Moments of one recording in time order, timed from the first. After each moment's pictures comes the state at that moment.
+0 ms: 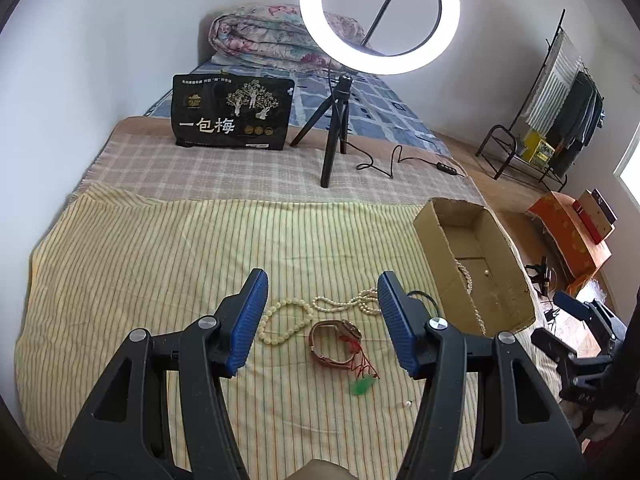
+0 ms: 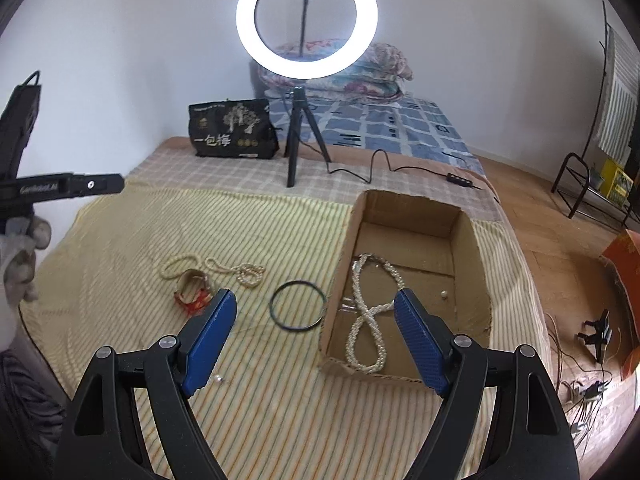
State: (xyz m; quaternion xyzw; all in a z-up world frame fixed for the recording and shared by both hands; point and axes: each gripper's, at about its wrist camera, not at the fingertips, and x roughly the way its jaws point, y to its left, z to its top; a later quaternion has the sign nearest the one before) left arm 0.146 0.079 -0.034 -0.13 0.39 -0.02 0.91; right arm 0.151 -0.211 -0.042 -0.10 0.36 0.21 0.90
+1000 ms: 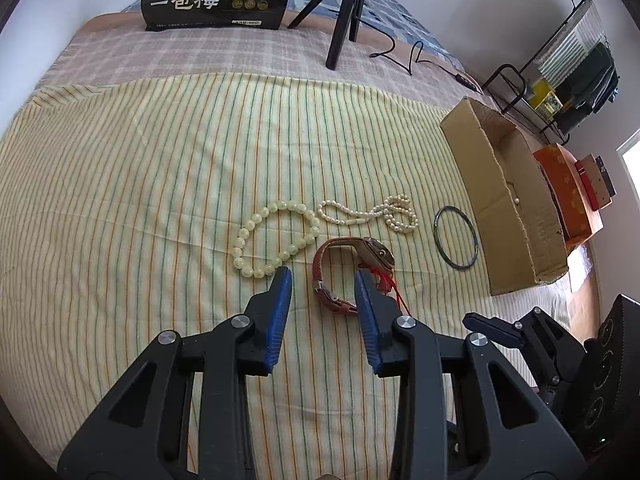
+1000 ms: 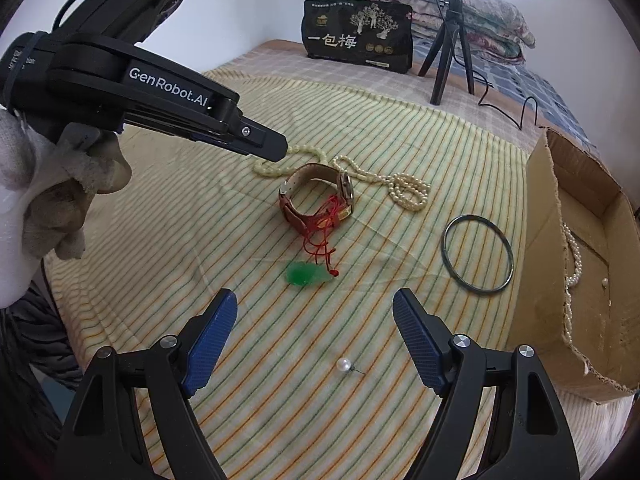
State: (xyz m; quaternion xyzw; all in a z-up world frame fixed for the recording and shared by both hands) left arm 0.179 0.067 -0.141 -0.16 0.53 -0.06 0.83; right arm 0.130 -0.112 -0.150 -0.16 0.44 0.35 0.81
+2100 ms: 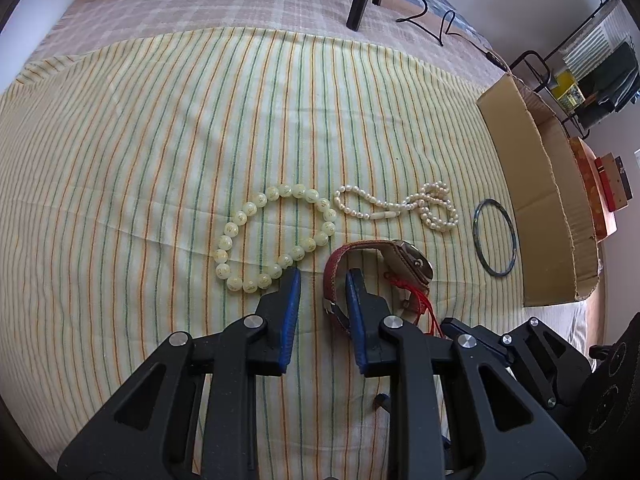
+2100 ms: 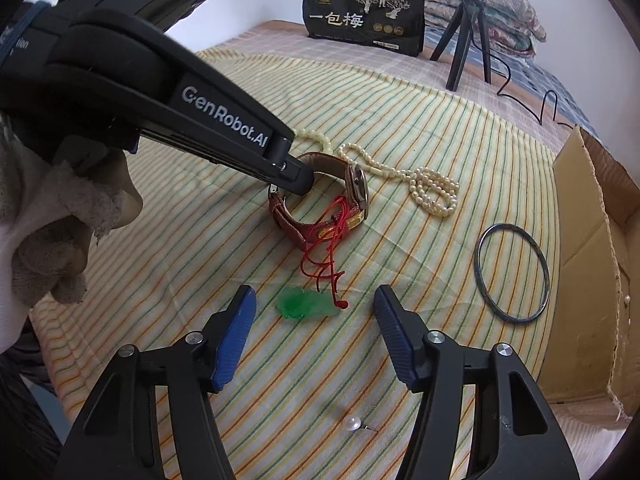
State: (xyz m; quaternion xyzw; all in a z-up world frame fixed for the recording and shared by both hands) left arm 0.212 0.057 -0.183 -0.15 0.57 -0.03 0.80; right arm 0.149 -0.085 -0.177 -0.18 0.46 0.35 0.80
